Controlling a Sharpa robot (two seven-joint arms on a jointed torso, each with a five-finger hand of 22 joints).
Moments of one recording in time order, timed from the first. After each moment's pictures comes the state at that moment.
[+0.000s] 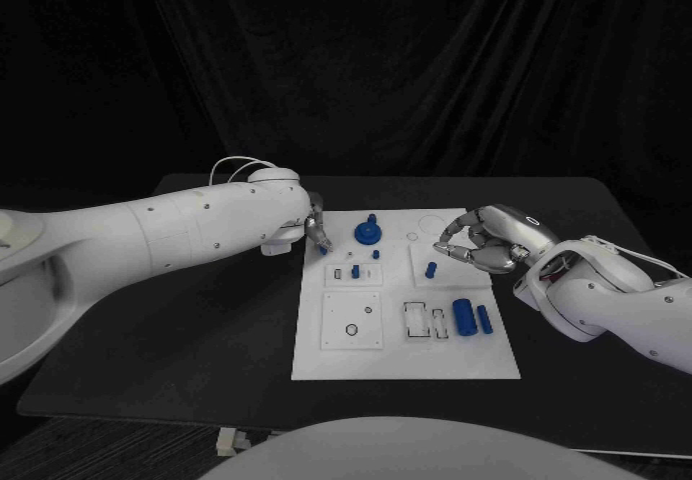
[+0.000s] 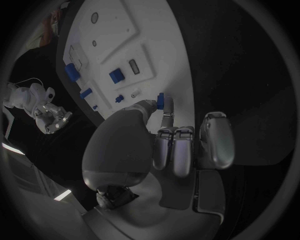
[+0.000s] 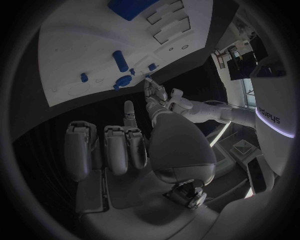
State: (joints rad) left arm 1.31 -0.50 -0.21 1.13 -1.10 0.13 -0.58; left_hand 1.34 -0.16 0.32 0.26 0.50 1.13 0.02 0.23 0.70 1.46 -0.05 1.56 1.31 1.47 -0.11 1.57 1.31 0.06 1.47 0.01 1.25 1.31; right arm 1.18 -0.95 -0.21 1.62 -1.35 -0.56 0.01; right_hand 1.20 -0.03 0.17 0.28 0.25 0.90 0.10 0.31 0.29 1.47 0.02 1.57 1.31 1.47 -0.05 1.53 1.31 0.02 1.47 0.06 1.48 1.31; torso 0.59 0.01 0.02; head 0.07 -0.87
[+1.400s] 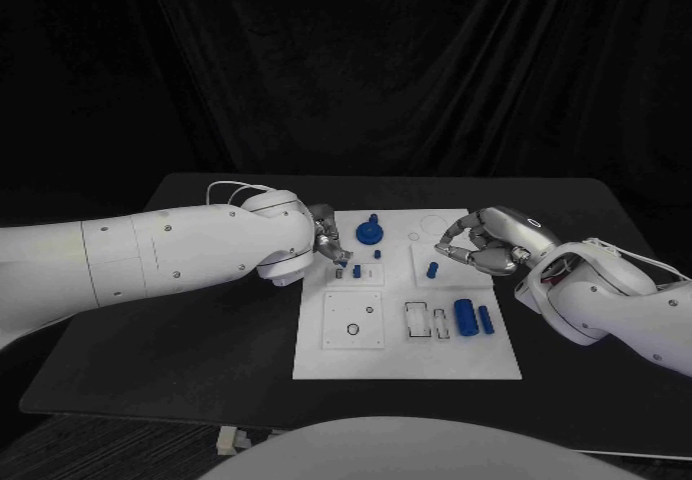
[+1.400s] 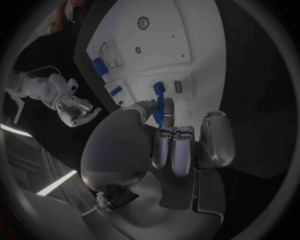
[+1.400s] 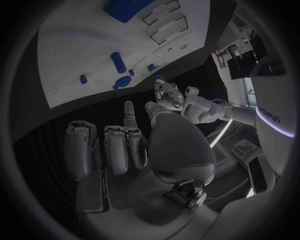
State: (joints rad) left arm 1.31 -0.64 -0.21 1.50 -1.03 -0.12 -0.70; left_hand 1.31 -0.16 0.39 0.25 0.54 1.08 0.03 0.30 0.83 1.46 -0.05 1.54 1.31 1.47 -0.11 1.57 1.31 0.06 1.47 0.00 1.23 1.31; right arm 1.18 -0.96 -0.21 1.63 -1.35 -0.56 -0.01; right_hand 1.21 -0.03 0.18 0.28 0.29 0.90 0.10 0.31 0.29 1.47 0.02 1.57 1.31 1.47 -0.05 1.53 1.31 0.02 1.47 0.06 1.47 1.31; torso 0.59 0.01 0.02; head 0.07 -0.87
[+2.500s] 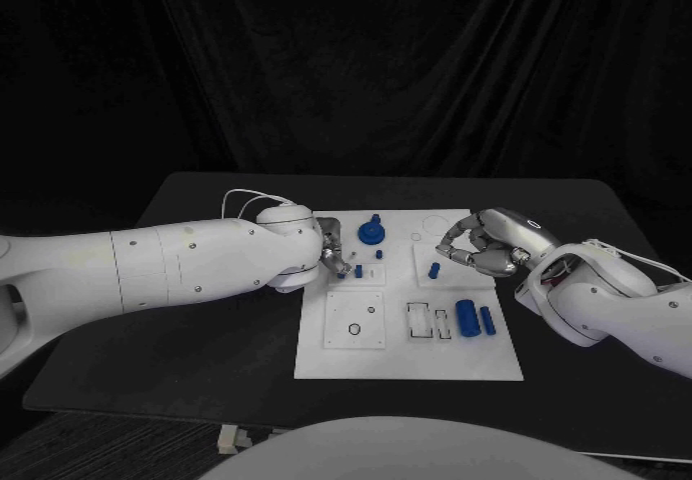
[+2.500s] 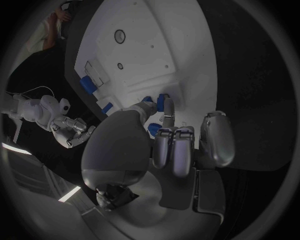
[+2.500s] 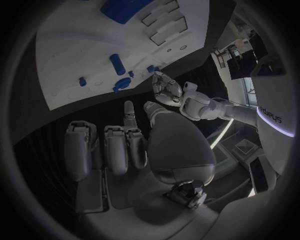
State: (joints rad) left arm 1.26 -0.59 -0.21 1.44 -1.16 -0.05 -0.70; left_hand 1.29 -0.15 0.38 0.24 0.55 1.05 0.03 0.34 0.87 1.46 -0.05 1.53 1.31 1.47 -0.11 1.57 1.31 0.06 1.47 0.00 1.23 1.31; right arm 1.18 -0.95 -0.21 1.63 -1.35 -0.54 -0.02; right_hand 1.23 -0.03 0.19 0.28 0.32 0.90 0.10 0.31 0.29 1.47 0.02 1.57 1.31 1.47 -0.05 1.53 1.31 0.02 1.47 0.06 1.47 1.31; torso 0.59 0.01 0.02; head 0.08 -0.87
